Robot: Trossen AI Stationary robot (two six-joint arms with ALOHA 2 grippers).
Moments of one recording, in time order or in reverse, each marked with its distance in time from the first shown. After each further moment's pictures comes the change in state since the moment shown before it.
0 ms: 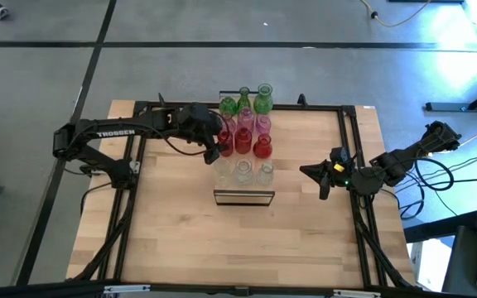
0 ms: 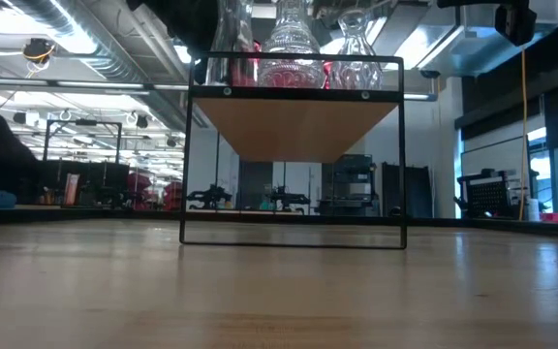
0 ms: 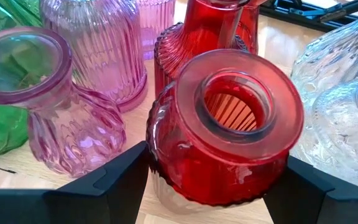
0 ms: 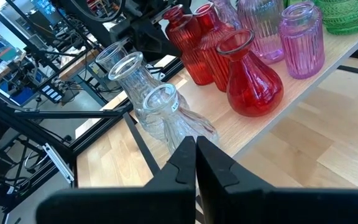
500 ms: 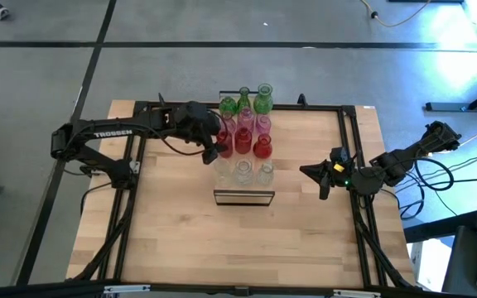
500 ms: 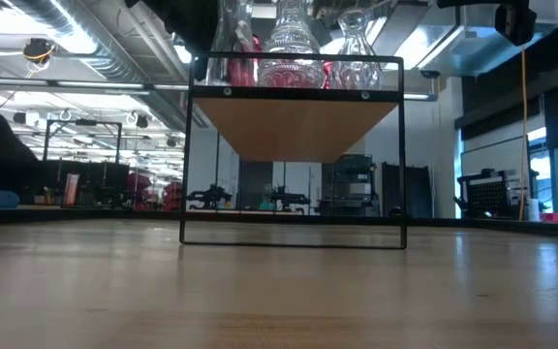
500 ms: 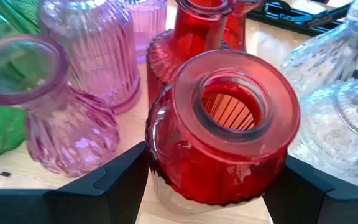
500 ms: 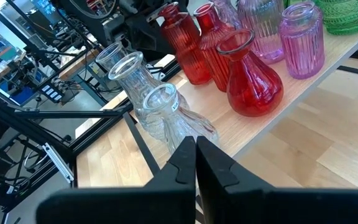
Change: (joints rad) left arm 0.001 -0.026 -0.001 0.006 0.024 -0.001; right arm 0.000 0.000 0.000 0.000 0.000 -0.003
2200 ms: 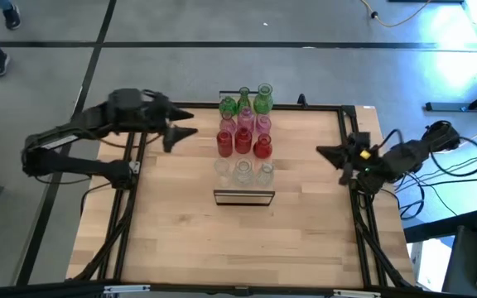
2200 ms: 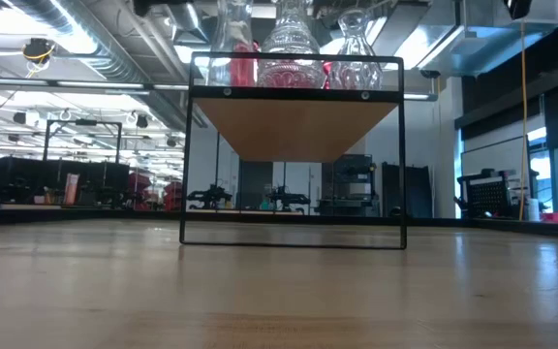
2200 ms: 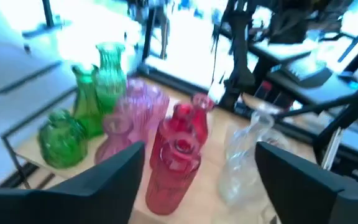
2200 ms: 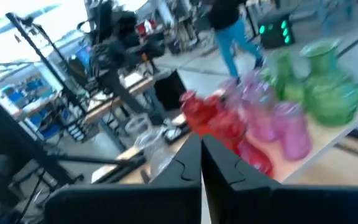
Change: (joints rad) left arm 0.028 -0.409 0.002 -0.069 -0.013 -0.157; right arm 0.000 -0.187 0.000 0.138 0.088 -0.310
